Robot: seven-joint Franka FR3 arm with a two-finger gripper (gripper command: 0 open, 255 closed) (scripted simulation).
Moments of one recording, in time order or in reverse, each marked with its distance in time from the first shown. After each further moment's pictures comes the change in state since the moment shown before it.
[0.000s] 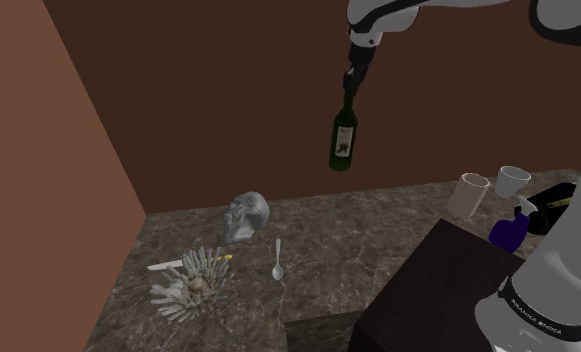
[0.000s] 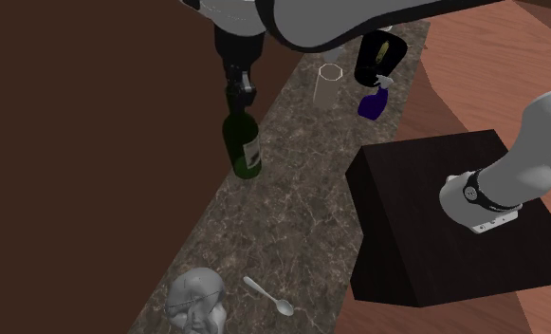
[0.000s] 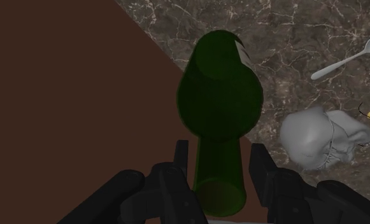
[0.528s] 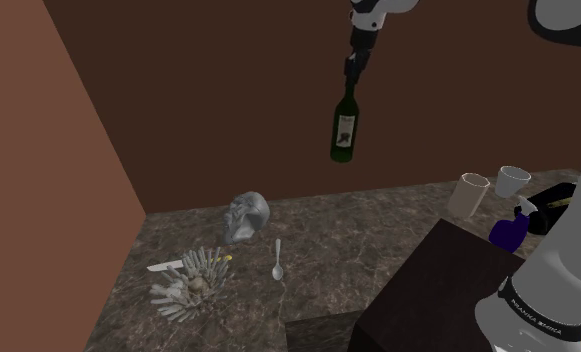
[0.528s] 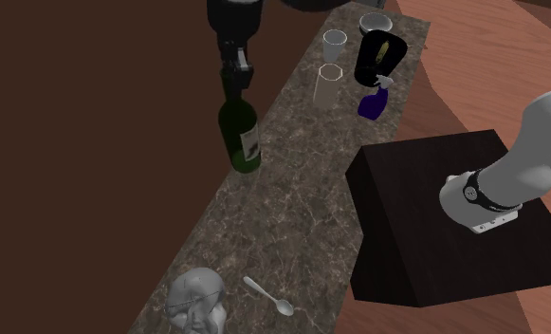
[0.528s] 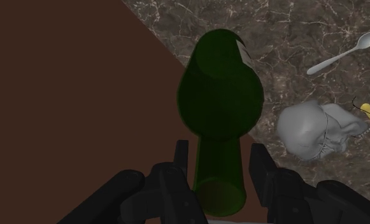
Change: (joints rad) arm -0.005 0.004 -0.003 0.112 -0.001 -0.108 0.003
